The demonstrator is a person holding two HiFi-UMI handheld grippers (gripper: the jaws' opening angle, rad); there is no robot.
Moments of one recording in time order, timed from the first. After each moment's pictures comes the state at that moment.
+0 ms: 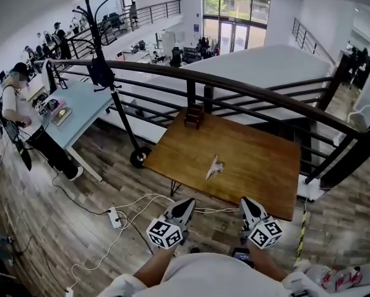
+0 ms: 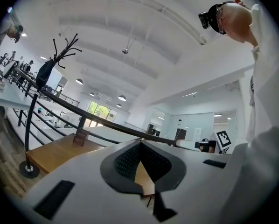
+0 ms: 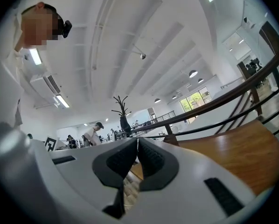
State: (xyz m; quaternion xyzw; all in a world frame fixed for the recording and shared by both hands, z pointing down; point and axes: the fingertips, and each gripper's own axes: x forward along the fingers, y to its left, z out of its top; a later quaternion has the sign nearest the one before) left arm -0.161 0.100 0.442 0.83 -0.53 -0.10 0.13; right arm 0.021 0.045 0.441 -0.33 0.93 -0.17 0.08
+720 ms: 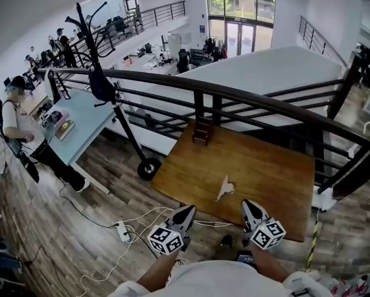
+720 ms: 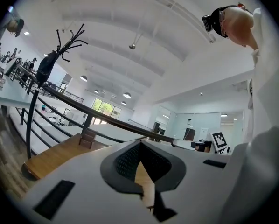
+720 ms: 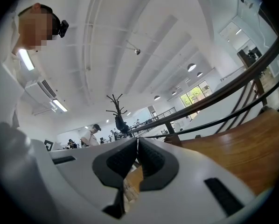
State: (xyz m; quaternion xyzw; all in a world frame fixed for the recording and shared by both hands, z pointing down) left arm -0.230 -0.008 0.458 0.82 -0.55 -0.09 0.15; right arm -0.048 -0.084 0.459 -0.31 0.92 -0.21 0.08
